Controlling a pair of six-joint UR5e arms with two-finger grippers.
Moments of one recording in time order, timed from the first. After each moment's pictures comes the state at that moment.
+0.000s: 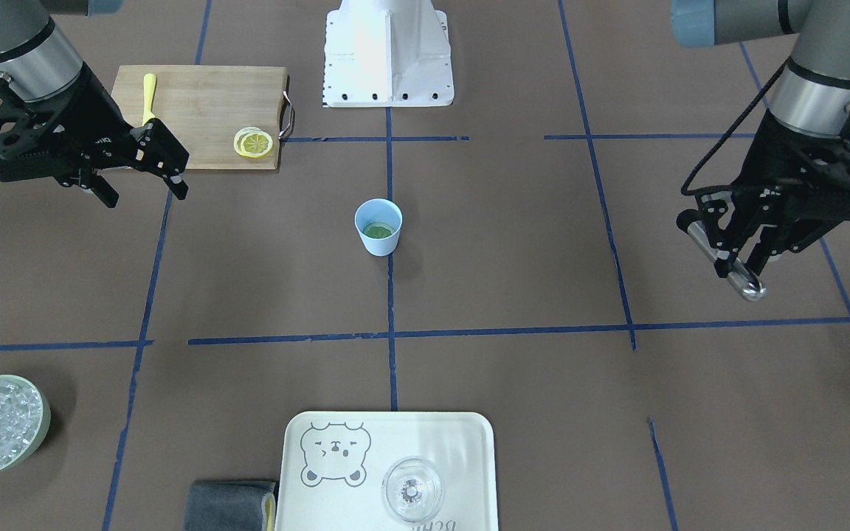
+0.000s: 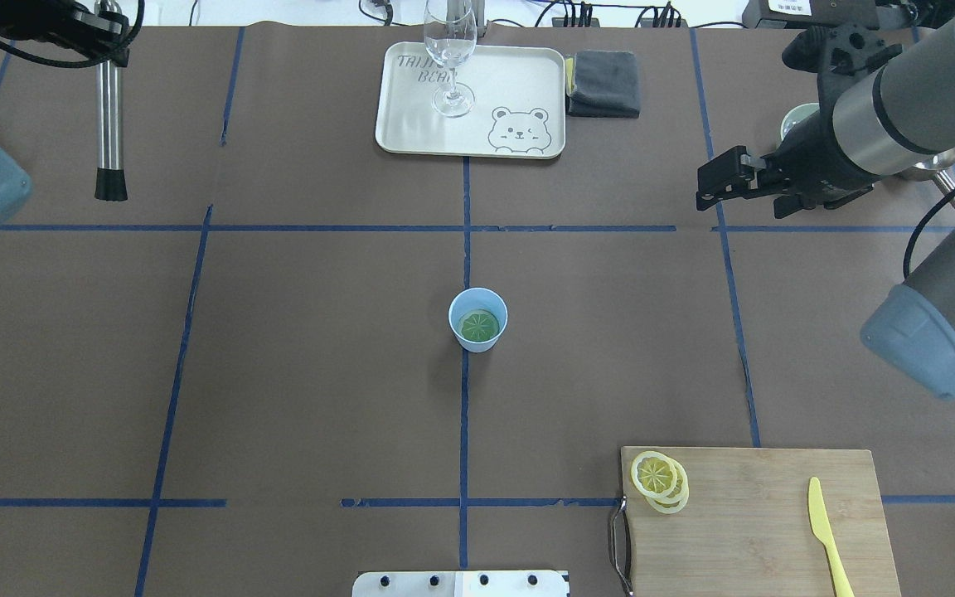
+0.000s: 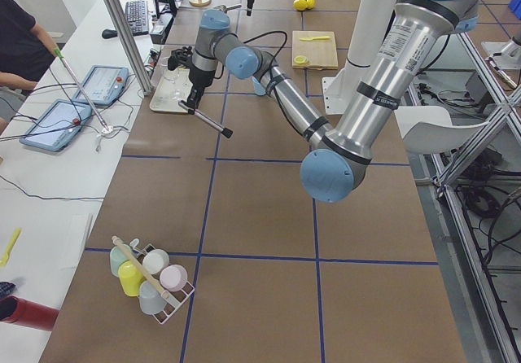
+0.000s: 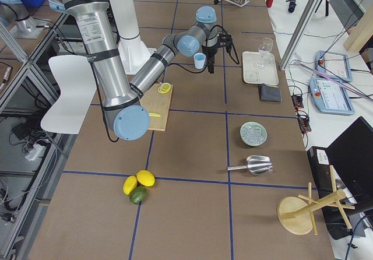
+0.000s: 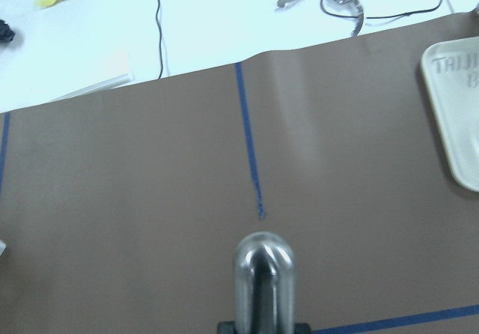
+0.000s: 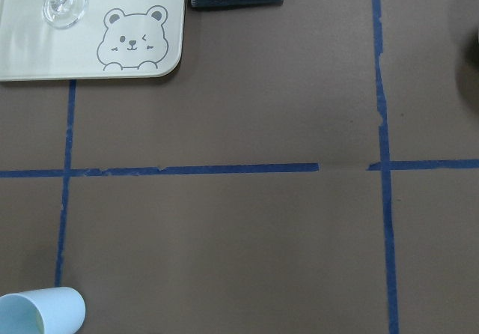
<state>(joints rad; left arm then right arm) -1.09 -2.09 -1.92 -1.52 -1.96 -0.63 0.93 -1.27 2.08 -1.57 2.13 1.00</state>
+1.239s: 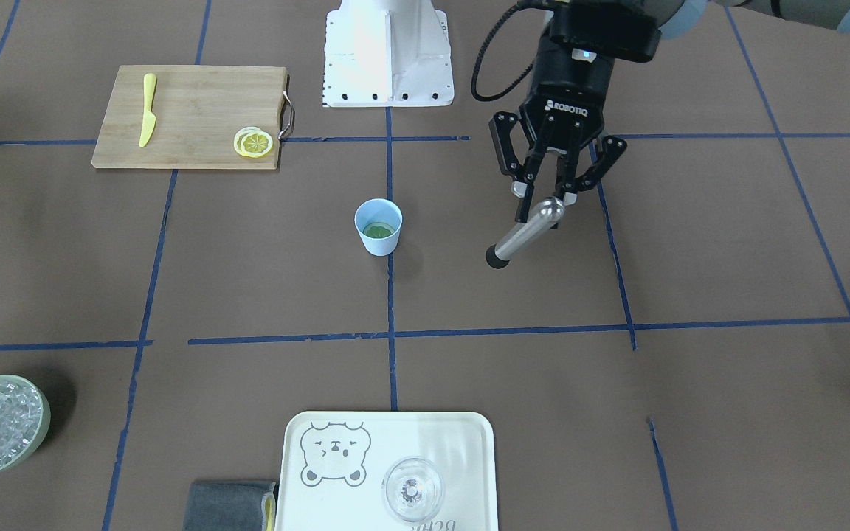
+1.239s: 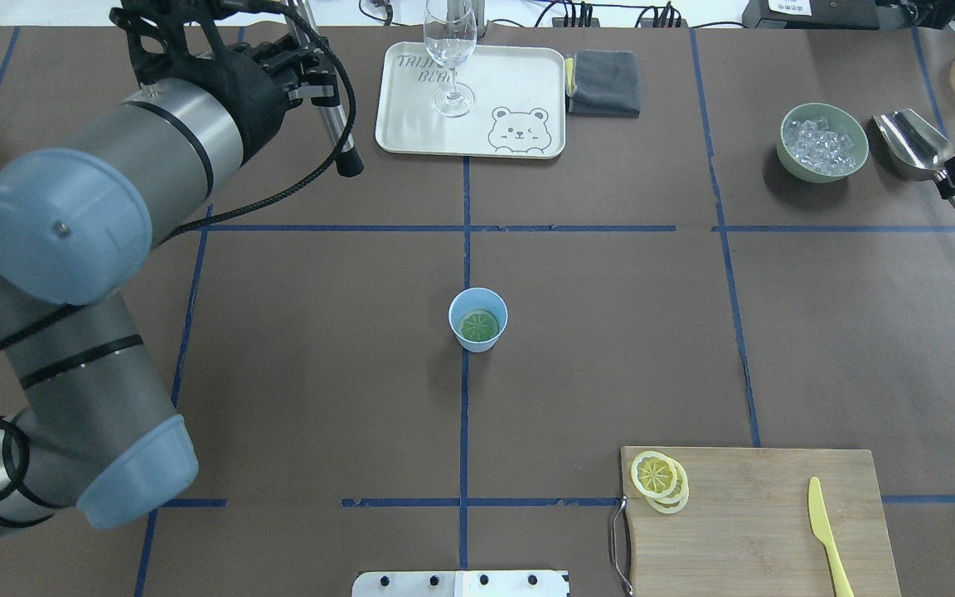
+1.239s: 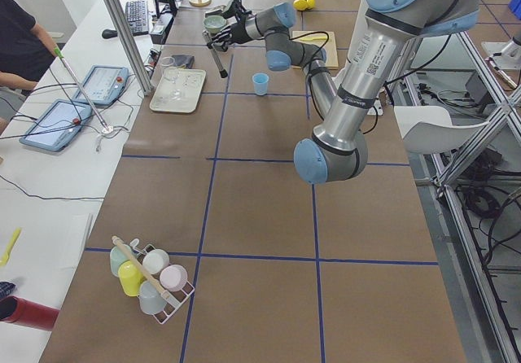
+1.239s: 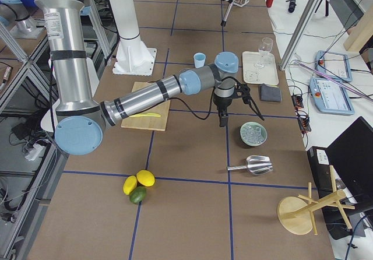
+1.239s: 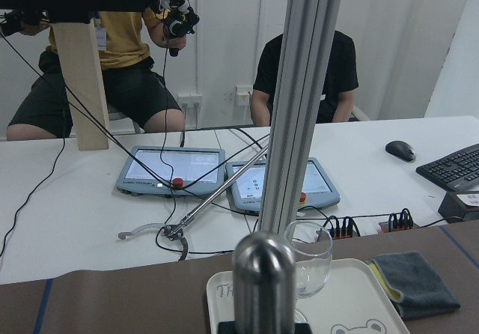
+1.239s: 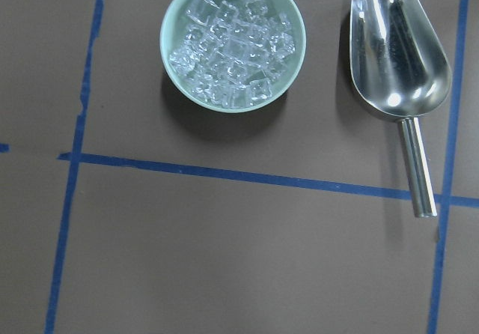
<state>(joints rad) -0.57 -2.09 -2.02 -2.03 -1.06 -0.97 1.31 -1.46 1.89 -1.70 2.26 0.27</state>
